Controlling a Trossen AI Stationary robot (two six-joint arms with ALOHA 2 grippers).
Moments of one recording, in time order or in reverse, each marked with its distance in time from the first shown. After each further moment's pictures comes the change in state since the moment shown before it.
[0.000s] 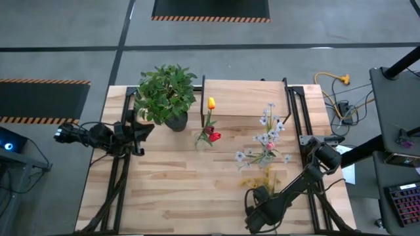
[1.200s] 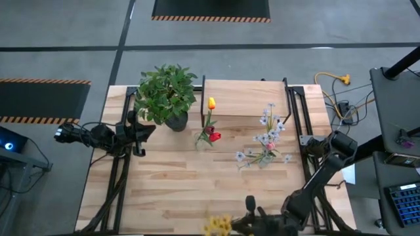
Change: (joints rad) left arm 0.000 0.000 -0.013 -0.009 0.000 -0.009; right arm 0.120 -0.288 -0.160 1.245 0.991 -1.973
